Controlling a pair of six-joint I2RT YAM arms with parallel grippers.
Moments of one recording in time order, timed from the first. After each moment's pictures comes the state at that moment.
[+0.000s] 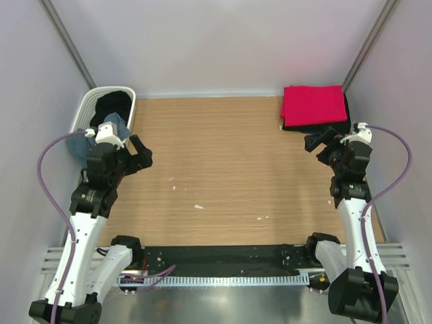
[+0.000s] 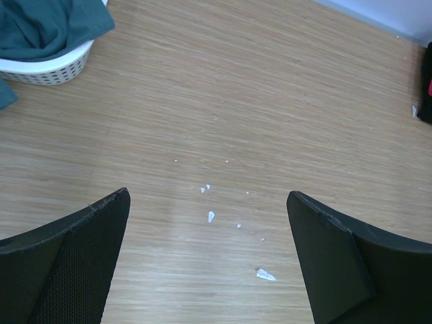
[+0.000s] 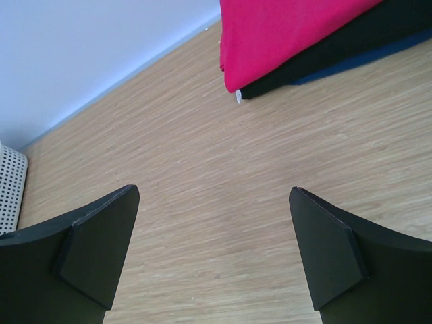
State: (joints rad) left arm -0.14 0.76 0.94 -0.61 -0.09 -0.40; right arm -0.22 0.86 0.66 -0.07 -0.21 0.50
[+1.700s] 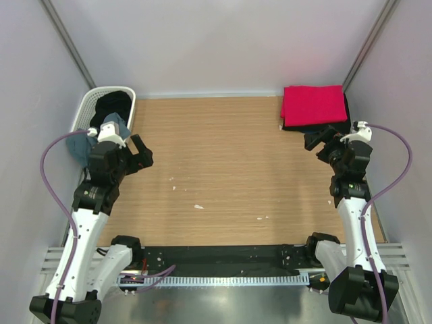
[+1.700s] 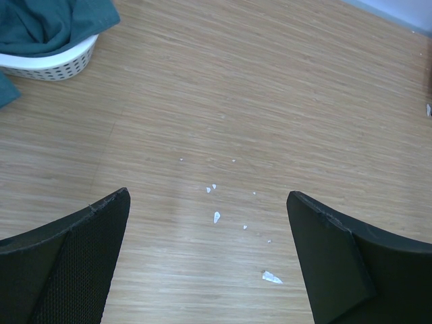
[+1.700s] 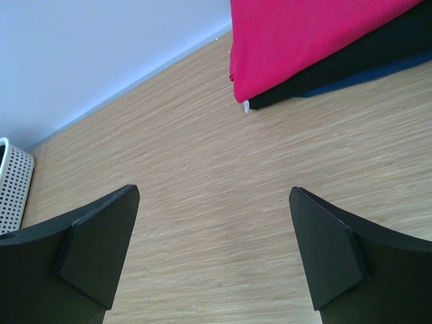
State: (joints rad) left arm -0.14 0.78 0.93 -0.59 -0.10 -0.39; right arm -0.22 0.86 0.66 -0.02 -0.23 0.49
